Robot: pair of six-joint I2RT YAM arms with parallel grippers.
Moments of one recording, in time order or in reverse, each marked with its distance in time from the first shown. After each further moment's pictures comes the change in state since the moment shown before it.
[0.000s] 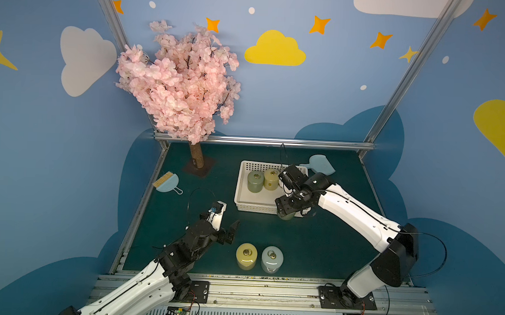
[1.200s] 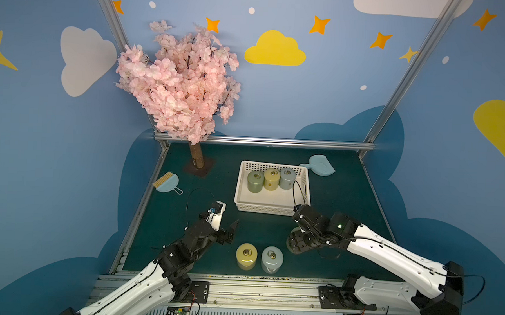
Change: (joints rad) left arm 0.000 -0.010 -0.001 0.000 -0.007 0.006; right arm 0.209 -0.428 -0.464 0.024 -0.004 0.267
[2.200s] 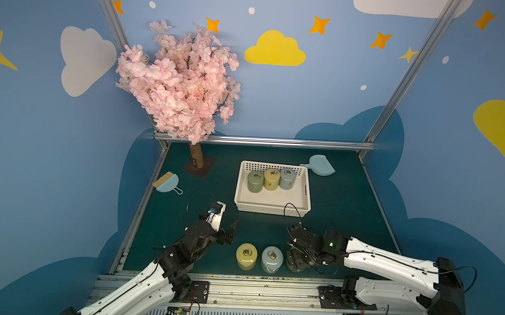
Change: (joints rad) left arm 0.000 0.000 -0.011 0.006 -0.005 0.000; right arm 0.164 -0.029 -0.205 0.098 0.001 0.218
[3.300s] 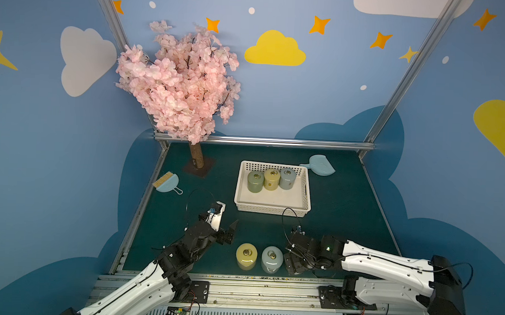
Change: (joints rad) left arm 0.000 -0.006 -0.001 0.000 -0.003 0.000; right arm 0.037 0.000 -0.059 0.065 0.008 0.058
